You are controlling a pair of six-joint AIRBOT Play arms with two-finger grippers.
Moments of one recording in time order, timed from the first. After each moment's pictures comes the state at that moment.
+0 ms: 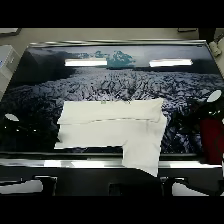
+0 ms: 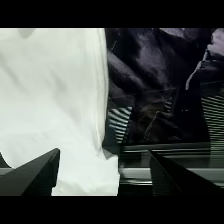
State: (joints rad) left arm 0.43 -1.49 0.80 1.05 -1.44 -1.16; right arm -0.32 -1.41 1.13 -1.27 1.57 1.60
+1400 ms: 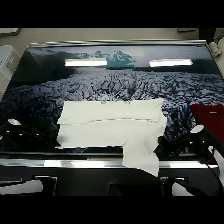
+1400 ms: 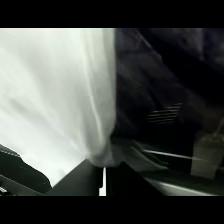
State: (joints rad) left arm 0.43 -1.48 0.72 1.02 -1.40 -1.12; right arm -0.32 -1.27 0.54 -1.02 1.29 1.39
